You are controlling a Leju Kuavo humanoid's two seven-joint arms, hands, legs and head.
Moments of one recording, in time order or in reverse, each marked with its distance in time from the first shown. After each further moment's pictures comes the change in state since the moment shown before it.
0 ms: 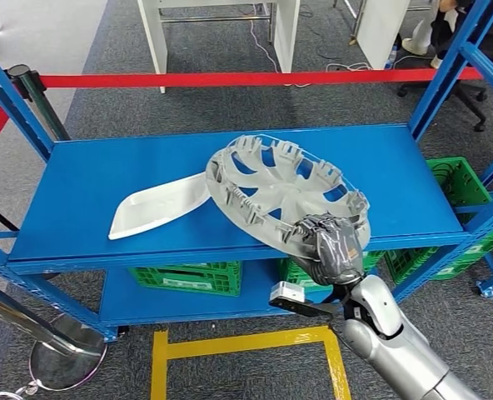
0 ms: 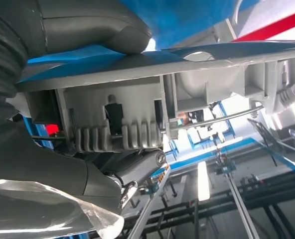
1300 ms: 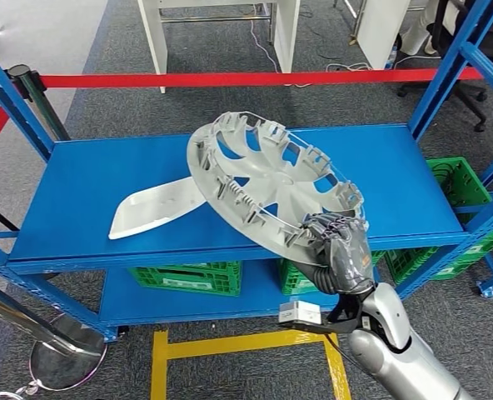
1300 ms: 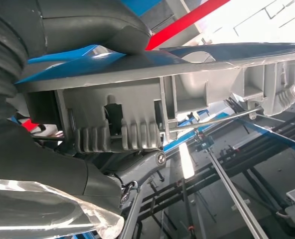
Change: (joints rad) left arm -0.010 -0.009 -0.001 0.000 -0.016 -0.015 -0.156; right arm 0.066 -0.004 -0.019 -0.206 -0.077 -0.013 -0.066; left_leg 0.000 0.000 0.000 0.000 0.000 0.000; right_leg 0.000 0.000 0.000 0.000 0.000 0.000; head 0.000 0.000
